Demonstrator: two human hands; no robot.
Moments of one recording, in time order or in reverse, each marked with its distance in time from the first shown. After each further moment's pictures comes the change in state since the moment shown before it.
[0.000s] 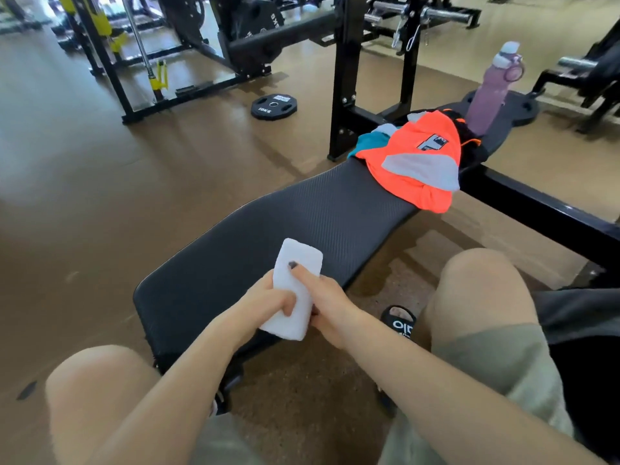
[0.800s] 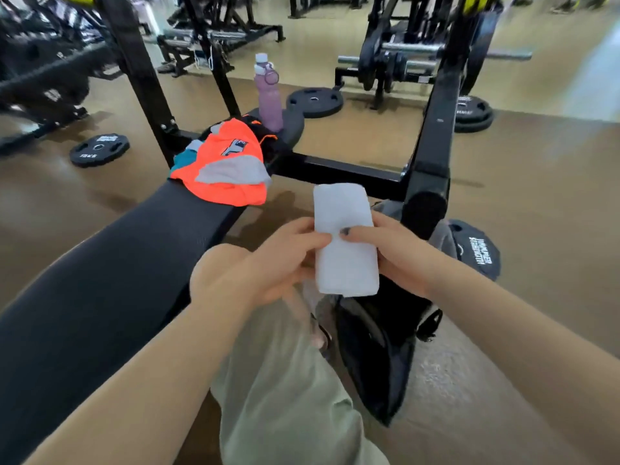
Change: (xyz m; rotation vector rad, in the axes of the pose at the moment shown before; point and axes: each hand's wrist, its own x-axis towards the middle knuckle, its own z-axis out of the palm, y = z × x) left_hand -0.081 0.168 0.287 -0.037 -0.556 0.333; right_hand -0.259 -0.043 -0.299 0.007 0.268 -0.387
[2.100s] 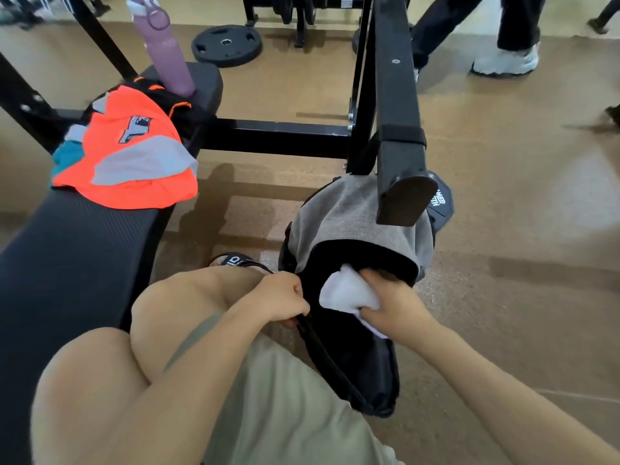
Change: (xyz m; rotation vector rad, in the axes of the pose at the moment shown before) left_hand 0.108 -0.090 -0.001 0.983 -0.290 -0.267; right_hand -0.004 0.160 -0.045 -1.026 0.427 0.117
